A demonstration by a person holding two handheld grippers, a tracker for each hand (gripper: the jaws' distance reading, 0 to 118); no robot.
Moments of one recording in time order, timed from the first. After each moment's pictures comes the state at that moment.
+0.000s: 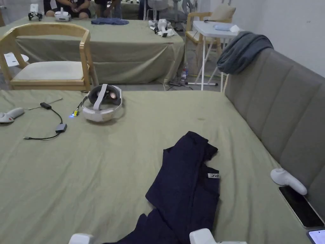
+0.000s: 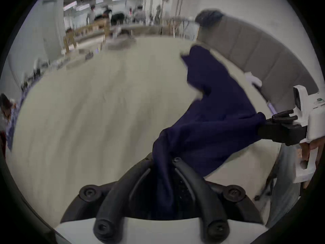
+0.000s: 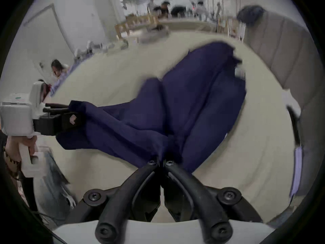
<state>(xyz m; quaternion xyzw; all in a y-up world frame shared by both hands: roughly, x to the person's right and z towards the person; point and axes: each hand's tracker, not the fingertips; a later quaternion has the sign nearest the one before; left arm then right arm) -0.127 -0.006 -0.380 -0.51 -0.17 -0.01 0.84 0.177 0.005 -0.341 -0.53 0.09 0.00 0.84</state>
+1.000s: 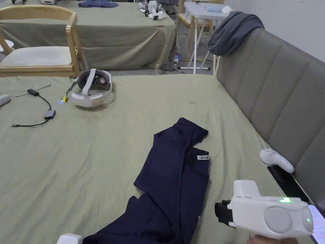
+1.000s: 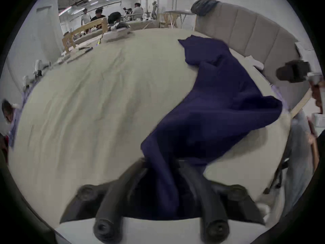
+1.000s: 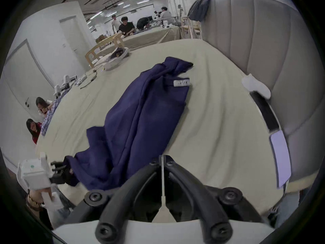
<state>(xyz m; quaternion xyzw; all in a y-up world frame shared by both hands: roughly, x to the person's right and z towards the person) -0.127 -0.014 -0.353 -0.49 -0.17 -0.05 0.86 0.278 0.083 -0.360 -0.46 0.00 -0.10 0.88</state>
